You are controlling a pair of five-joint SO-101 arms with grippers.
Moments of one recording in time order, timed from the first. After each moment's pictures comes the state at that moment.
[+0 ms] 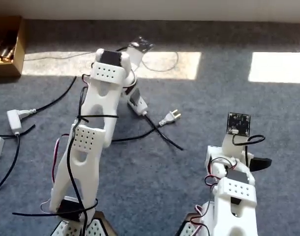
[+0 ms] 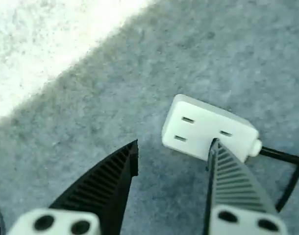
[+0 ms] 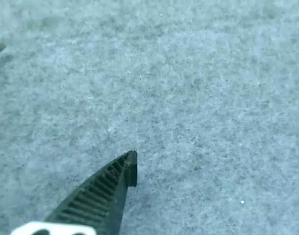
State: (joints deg) left arm 4.8 64.3 -77.3 100.9 -19.2; right arm 8.5 -52.0 84.3 26.7 7.3
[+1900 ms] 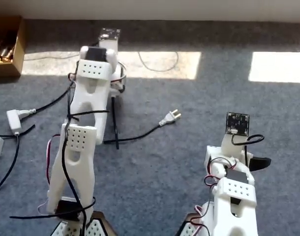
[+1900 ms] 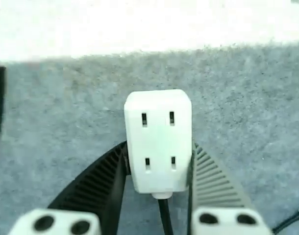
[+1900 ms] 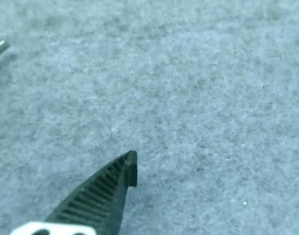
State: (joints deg) left arm 0.0 62.1 -78.9 99.6 5.0; right arm 7.9 -52.0 84.3 26.7 7.3
